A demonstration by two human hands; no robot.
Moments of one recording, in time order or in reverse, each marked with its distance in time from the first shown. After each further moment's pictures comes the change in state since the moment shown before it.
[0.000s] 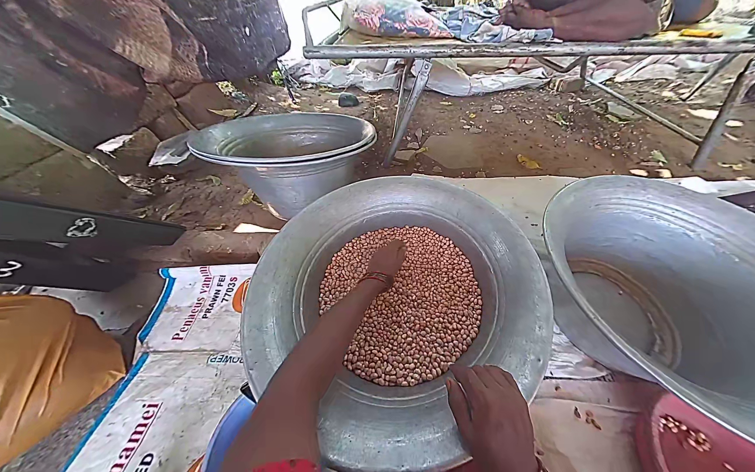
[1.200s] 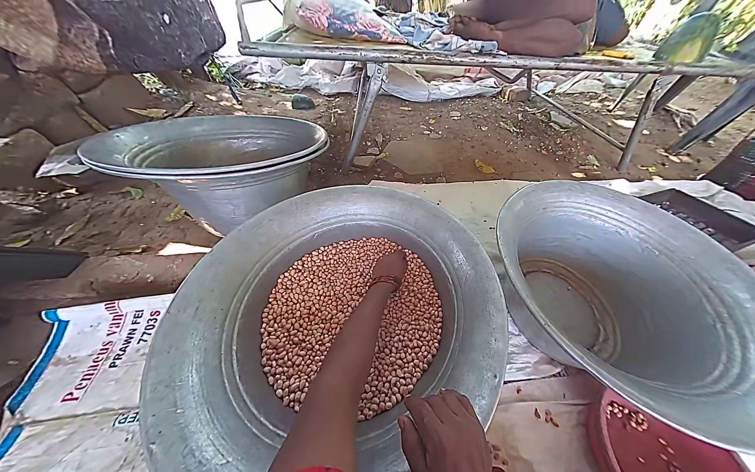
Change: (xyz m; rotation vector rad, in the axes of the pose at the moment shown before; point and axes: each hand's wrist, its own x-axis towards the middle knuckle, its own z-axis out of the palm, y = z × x) left_hand 0.063 0.077 0.061 0.026 -0.131 -0.021; right_hand 0.002 0.001 -0.008 0.058 -0.083 0.005
